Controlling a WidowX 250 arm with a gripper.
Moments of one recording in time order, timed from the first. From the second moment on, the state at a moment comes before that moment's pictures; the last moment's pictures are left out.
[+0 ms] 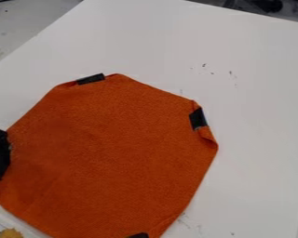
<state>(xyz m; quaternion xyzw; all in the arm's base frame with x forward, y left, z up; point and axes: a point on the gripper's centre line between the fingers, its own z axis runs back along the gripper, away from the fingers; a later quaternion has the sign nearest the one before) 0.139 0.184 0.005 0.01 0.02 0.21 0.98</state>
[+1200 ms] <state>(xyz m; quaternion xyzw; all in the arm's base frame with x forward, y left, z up) 0.138 0.185 0.013 0.04 0.04 0.21 0.97</state>
